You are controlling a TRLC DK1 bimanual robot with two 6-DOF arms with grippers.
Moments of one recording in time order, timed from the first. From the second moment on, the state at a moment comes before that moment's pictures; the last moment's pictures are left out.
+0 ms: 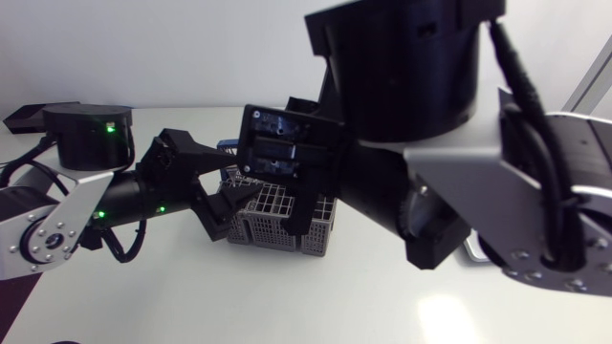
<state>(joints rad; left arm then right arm) -0.39 1.22 0.63 0.16 0.41 0.41 1.07 1.34 1.04 -0.04 0.48 -0.91</state>
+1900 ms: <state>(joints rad) -0.32 1.12 0.68 0.04 0.53 0.28 0.92 1.29 1.04 0.00 0.27 -0.67</state>
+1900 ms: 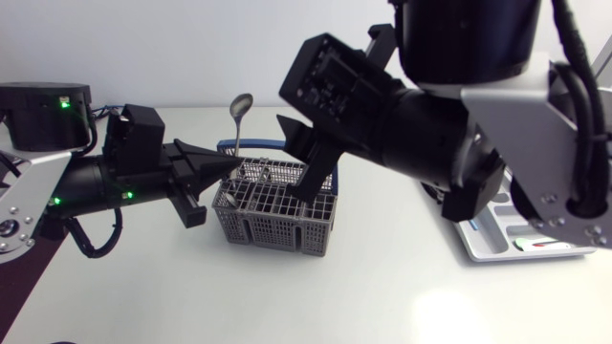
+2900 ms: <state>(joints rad) -0.27 1.24 0.72 0.25 0.44 -0.05 0.78 1.70 1.49 -0.24 -0.18 -0.02</state>
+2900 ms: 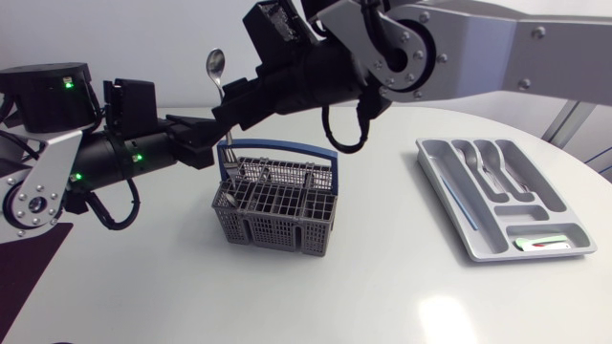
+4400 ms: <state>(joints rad) -0.20 1.31 0.77 0.25 0.56 -0.13 0.76 1.88 1.70 -0.30 -0.21 0.08</state>
